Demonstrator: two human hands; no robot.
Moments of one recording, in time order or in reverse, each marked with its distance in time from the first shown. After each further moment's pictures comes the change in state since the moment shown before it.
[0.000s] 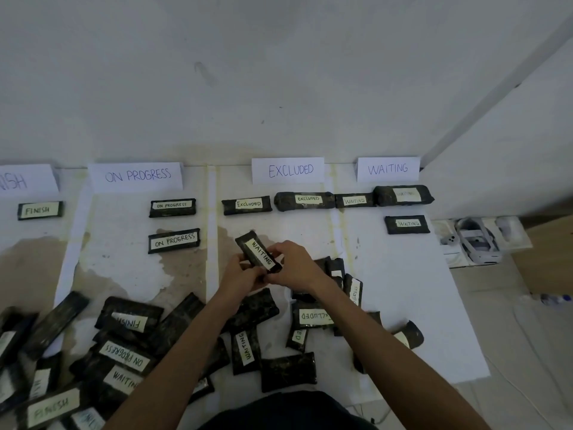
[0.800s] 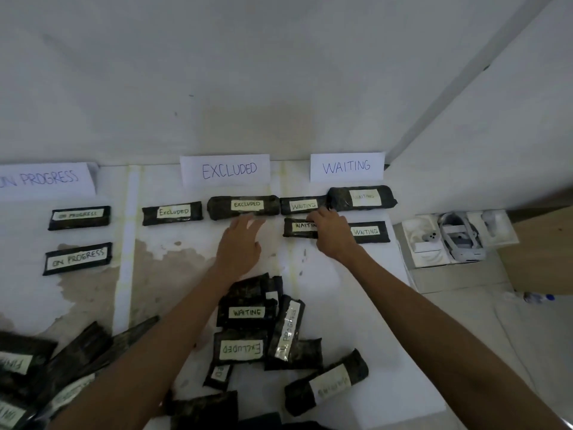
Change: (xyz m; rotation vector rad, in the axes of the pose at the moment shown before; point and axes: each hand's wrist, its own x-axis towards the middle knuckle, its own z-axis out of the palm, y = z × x) left_hand 0.105 0.024 0.155 1.155 0.040 0.728; right_hand 0.052 0.204 -0.154 -0.629 0.131 0.041
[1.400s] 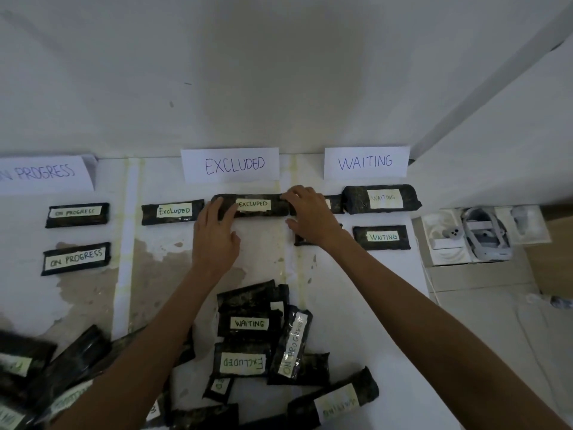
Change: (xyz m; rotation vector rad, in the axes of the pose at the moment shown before) left_hand 0.012 -0.045 -0.009 0.156 0.163 -0.133; right_hand 0.061 -0.035 0.000 0.185 0.063 -0.236
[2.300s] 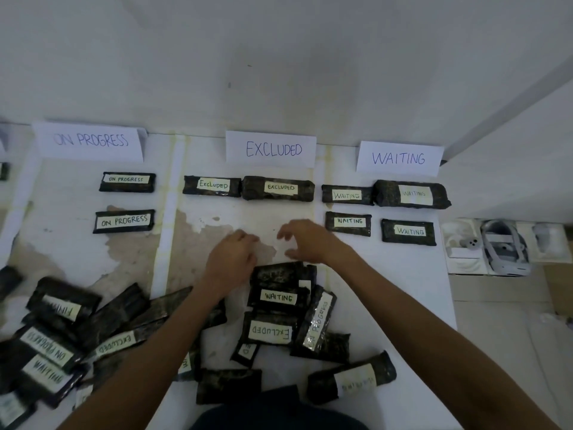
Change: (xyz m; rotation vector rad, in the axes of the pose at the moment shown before) left_hand -0.076 -0.032 -0.010 -0.097 -0.216 0.008; right_hand -0.035 -0.073 0.026 0.068 -0.437 -0.092
